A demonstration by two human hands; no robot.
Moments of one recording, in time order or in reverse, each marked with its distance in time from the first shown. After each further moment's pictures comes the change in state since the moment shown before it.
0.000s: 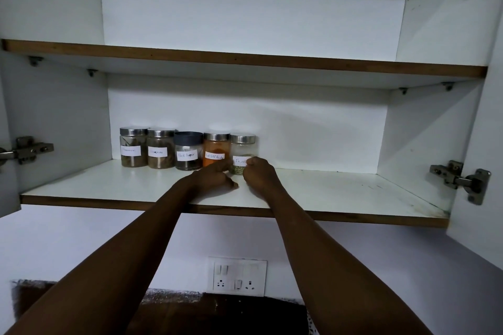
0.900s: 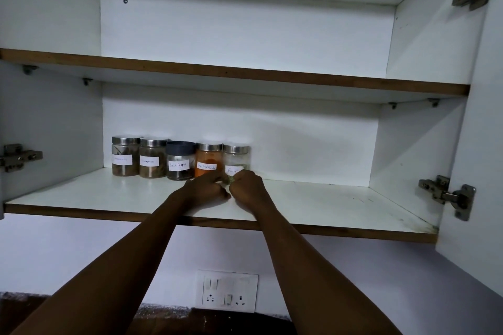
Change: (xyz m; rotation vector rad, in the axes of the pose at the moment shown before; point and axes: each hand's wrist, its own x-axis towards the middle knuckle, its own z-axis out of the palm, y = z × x) left_hand 0.002 0.007 0.009 0.066 0.123 0.003; right_hand -0.017 -0.009 -0.005 -0.118 -0.052 -0.051
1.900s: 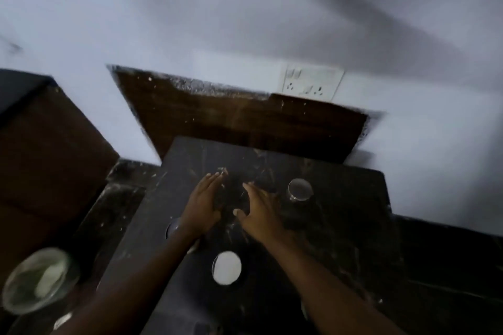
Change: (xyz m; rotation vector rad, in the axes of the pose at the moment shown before) left_hand -0.459 -0.272 0.237 -0.005 -0.192 -0.323; right_hand -0.408 0.147 0.342 -0.086 -0.544 0.157
